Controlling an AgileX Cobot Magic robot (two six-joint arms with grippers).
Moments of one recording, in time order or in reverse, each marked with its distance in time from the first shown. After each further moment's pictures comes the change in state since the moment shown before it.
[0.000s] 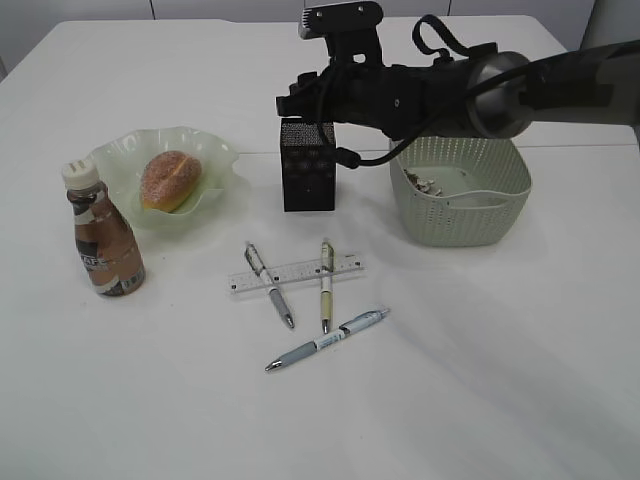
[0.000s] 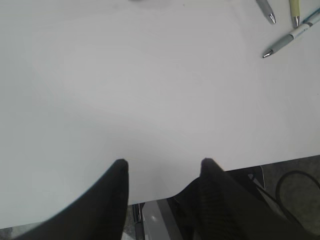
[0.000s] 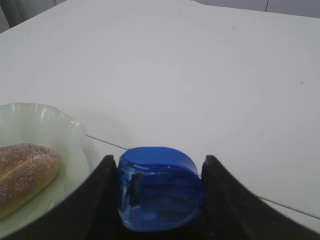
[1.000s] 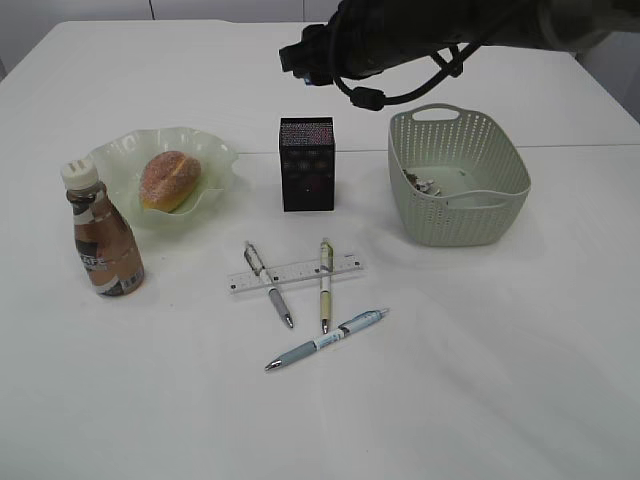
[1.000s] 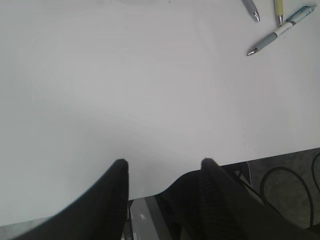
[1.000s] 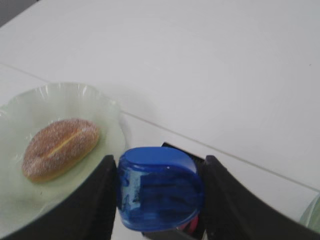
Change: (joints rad) left arm 0.000 0.000 0.000 -0.046 0.000 0.000; right arm 0.000 -0.203 0.002 0.002 0.395 0.000
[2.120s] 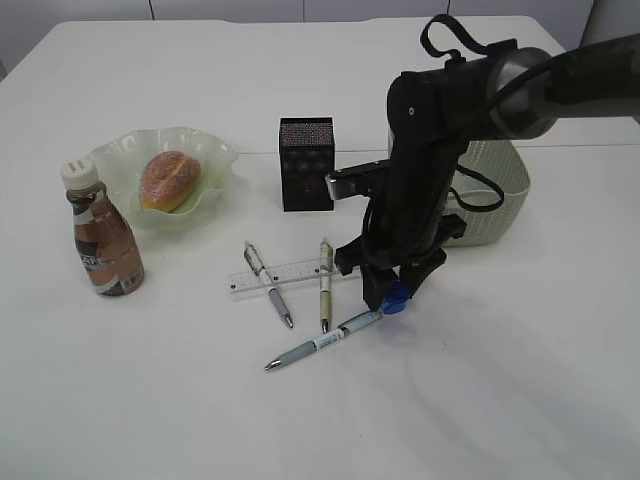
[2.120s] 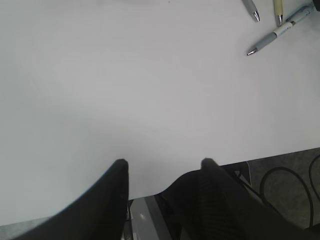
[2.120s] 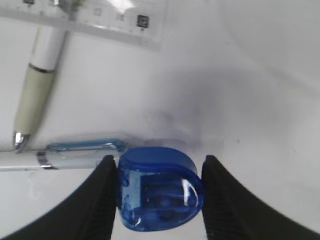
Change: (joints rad) left arm 0.000 0.000 0.000 0.000 0.000 0.000; right arm 0.000 0.131 0.120 -0.130 0.752 0.160
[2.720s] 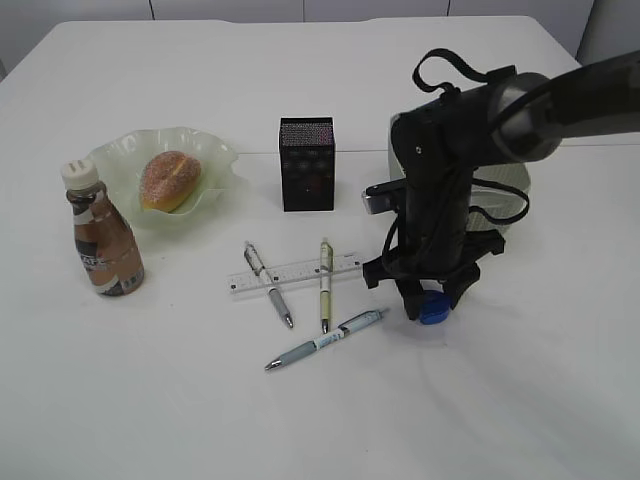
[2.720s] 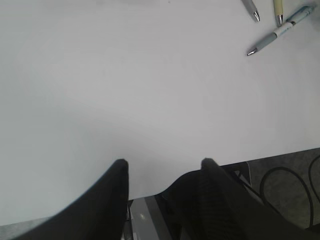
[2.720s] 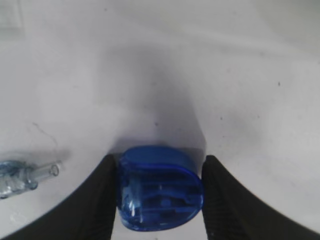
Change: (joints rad) left arm 0.000 0.000 0.000 0.000 0.000 0.000; right arm 0.000 -0.004 0.098 -0.218 -0.057 0.337
